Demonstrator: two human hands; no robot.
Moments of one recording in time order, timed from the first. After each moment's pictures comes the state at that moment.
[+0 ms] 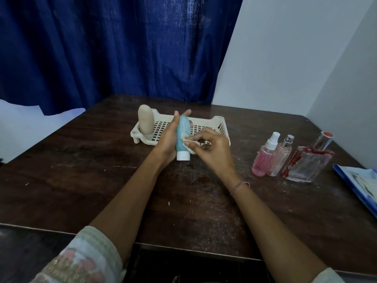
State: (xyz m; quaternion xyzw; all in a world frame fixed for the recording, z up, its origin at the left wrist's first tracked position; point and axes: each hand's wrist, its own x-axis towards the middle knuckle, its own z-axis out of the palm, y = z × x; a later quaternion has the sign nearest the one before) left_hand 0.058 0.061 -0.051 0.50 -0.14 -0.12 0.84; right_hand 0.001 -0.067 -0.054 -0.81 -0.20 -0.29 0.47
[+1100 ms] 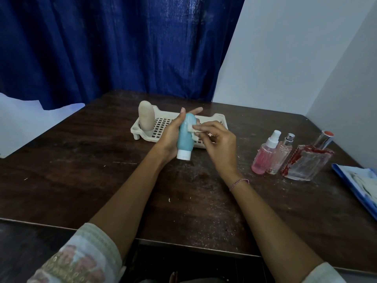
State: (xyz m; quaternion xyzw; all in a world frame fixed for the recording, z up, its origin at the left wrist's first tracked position) left_hand 0.049 0.060 -0.044 0.49 -0.19 -0.17 0.83; right_hand 0.003 -0.072 -0.054 -0.80 -0.20 -0.40 0.40
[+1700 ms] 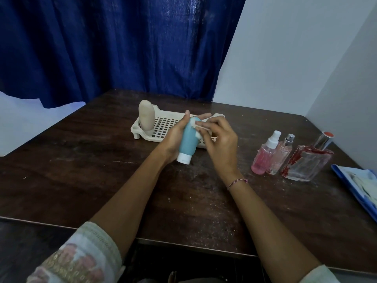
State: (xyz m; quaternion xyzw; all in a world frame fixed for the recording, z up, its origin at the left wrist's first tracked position) left_hand 0.035 0.054 -0.039 0.53 -0.17 -0.20 0.80; right_hand 0.001 -0.069 -0.049 -0.80 -0.18 -0.46 0.35
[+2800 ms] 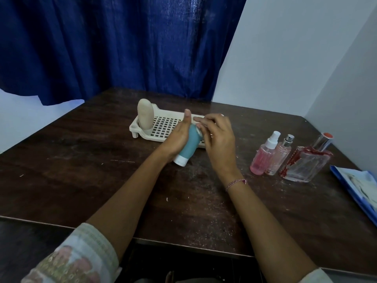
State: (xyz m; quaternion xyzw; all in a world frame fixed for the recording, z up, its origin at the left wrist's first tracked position) left_hand 0.022 0.050 -0.031 0.72 -0.17 -0.04 0.68; right_hand 0.002 -0.068 -0.046 -0.83 -0.18 -0.47 0.24
